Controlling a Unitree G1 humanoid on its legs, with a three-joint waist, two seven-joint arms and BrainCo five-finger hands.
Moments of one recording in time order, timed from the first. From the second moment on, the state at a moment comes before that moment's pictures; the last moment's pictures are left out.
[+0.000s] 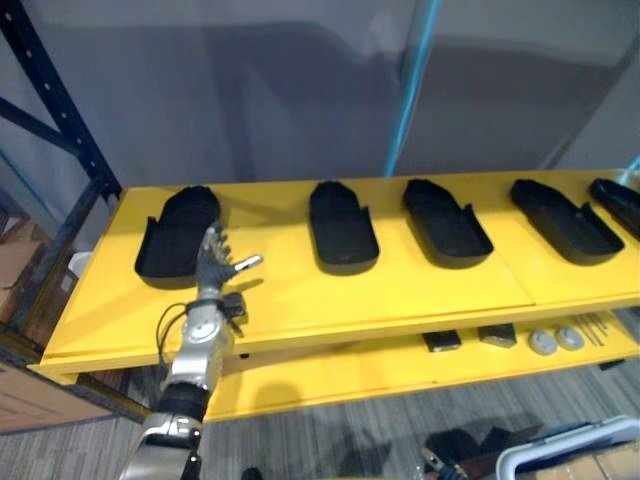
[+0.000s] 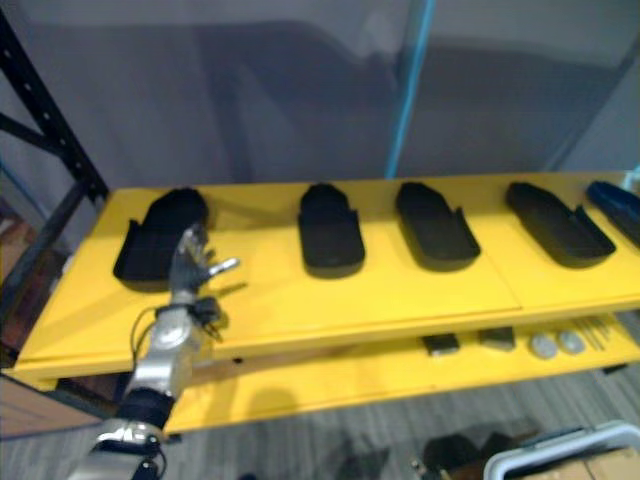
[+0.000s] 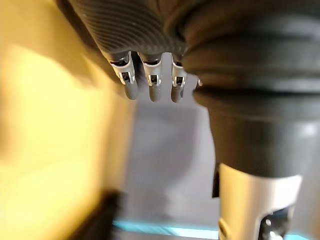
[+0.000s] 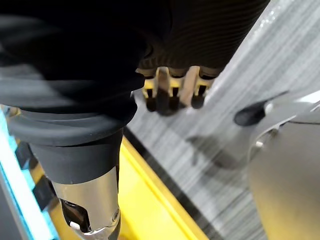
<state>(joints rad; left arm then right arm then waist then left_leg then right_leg) -0.35 0.27 -0.04 0.22 -0.39 -0.26 0.12 0.13 -0.02 -0.33 1.08 0.35 -0.06 -0.02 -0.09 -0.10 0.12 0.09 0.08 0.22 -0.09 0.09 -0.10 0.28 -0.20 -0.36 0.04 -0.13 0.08</state>
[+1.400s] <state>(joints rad) 0.28 0.15 0.22 0.42 -0.16 -0.33 0.22 0.12 -0.03 -0.34 1.08 0.35 -0.02 -0.04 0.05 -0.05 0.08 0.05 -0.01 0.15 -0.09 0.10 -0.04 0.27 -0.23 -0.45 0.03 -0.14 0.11</state>
